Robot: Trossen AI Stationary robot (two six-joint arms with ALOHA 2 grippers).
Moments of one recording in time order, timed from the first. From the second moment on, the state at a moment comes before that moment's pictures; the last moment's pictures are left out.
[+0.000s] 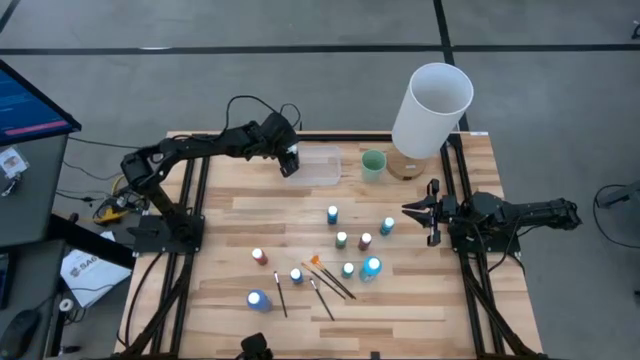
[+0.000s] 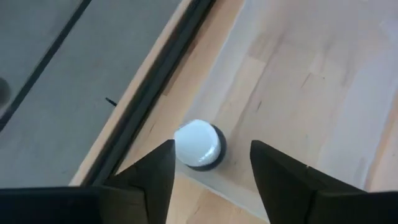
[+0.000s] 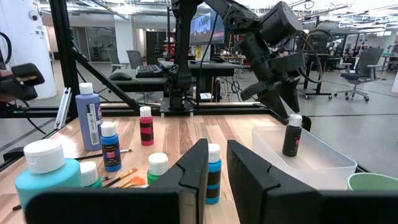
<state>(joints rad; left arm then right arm) 0.59 1.65 1.10 -0.33 -0.13 0.21 0.10 0.01 0.00 0.05 0.21 -0.03</state>
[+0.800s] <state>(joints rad) -0.10 0.99 1.08 -0.72 -0.07 -0.12 0.10 0.01 0.00 0.05 0.21 -0.03</state>
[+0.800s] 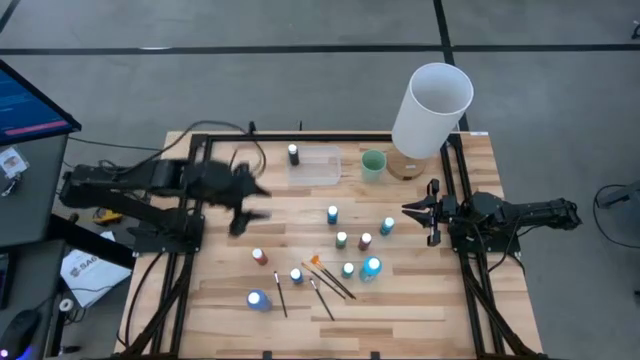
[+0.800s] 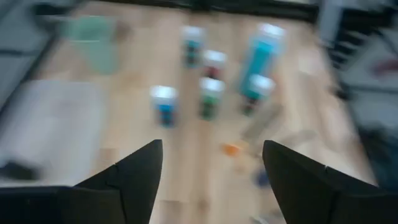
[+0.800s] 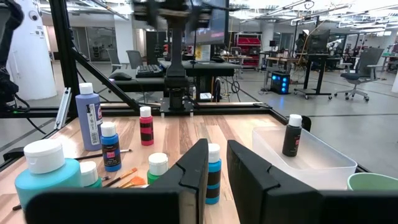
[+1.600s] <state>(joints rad) -0.76 1.00 0.62 -0.05 -0.32 -0.30 0.10 0.01 0.00 0.05 0.21 -0.03</state>
